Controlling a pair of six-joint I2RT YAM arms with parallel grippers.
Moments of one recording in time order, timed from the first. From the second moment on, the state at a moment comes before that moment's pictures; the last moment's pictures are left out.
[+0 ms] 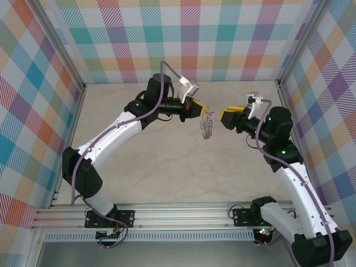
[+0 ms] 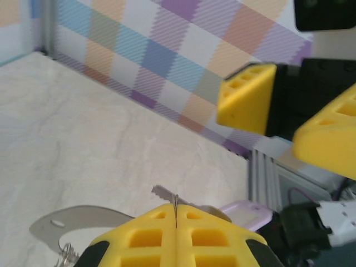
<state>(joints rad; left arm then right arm) -0.65 1.64 1.57 -0.29 0.68 -0.14 0.24 0.89 0.91 -0.15 -0.58 0.46</state>
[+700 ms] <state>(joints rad) -0.71 1.61 1.51 -0.18 0.46 -0.18 0.32 1.03 0.85 -0.01 -0.61 0.76</state>
